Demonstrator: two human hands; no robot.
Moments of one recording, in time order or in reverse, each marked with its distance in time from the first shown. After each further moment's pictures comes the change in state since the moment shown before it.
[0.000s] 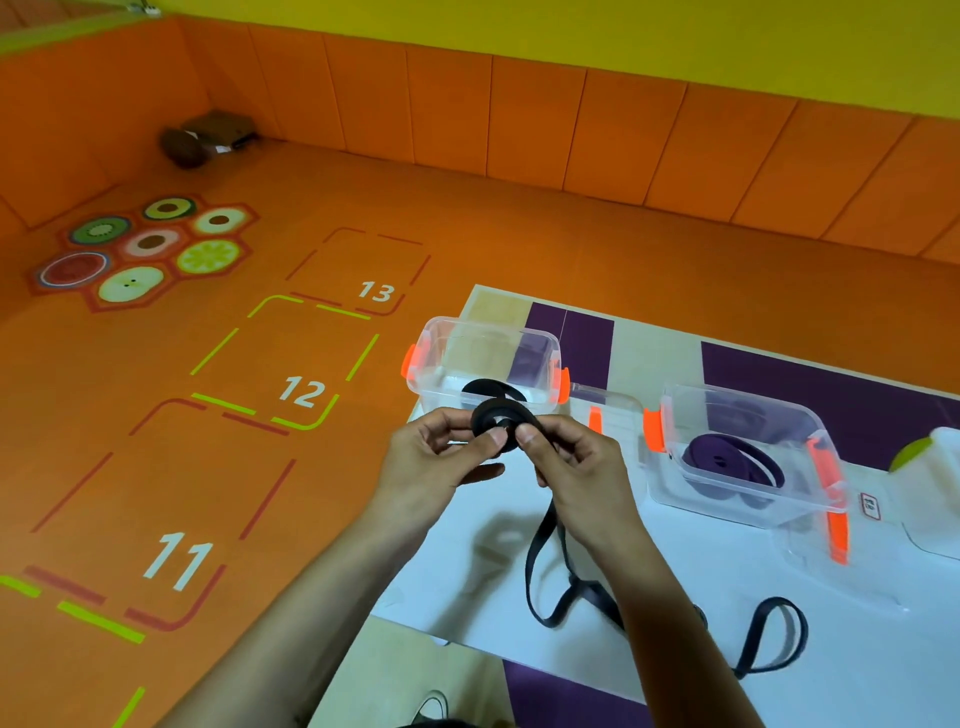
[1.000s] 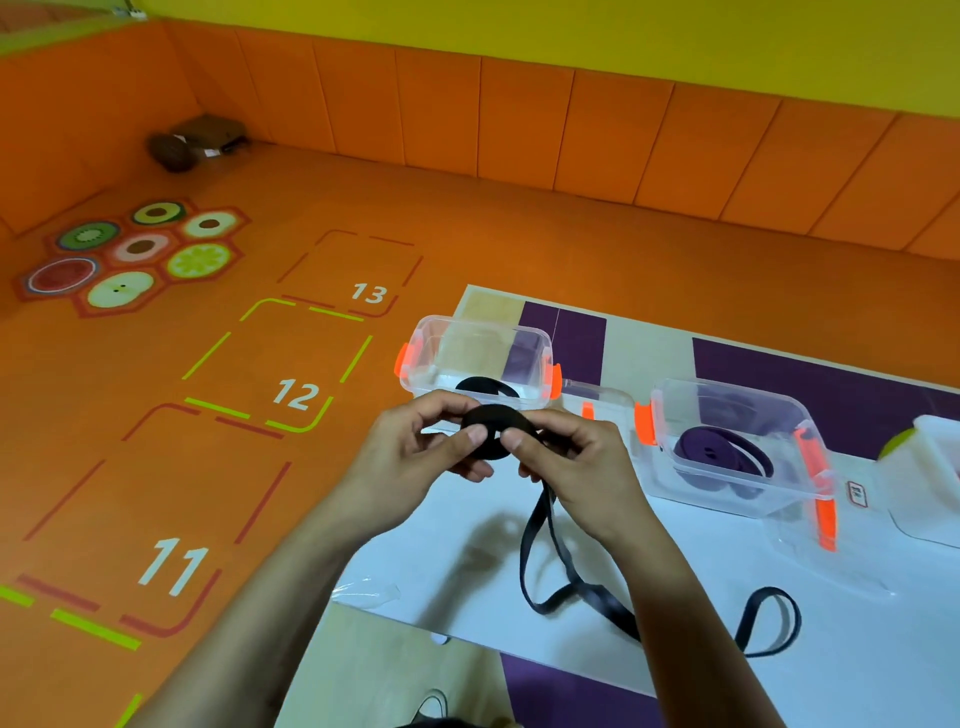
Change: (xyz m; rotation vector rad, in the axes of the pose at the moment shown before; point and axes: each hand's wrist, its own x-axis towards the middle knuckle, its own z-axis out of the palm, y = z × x) left_hand -0.006 0.020 -0.019 0.277 -0.257 0.181; right_hand -0.008 -0.016 -0.011 0.002 -0.120 -0.038
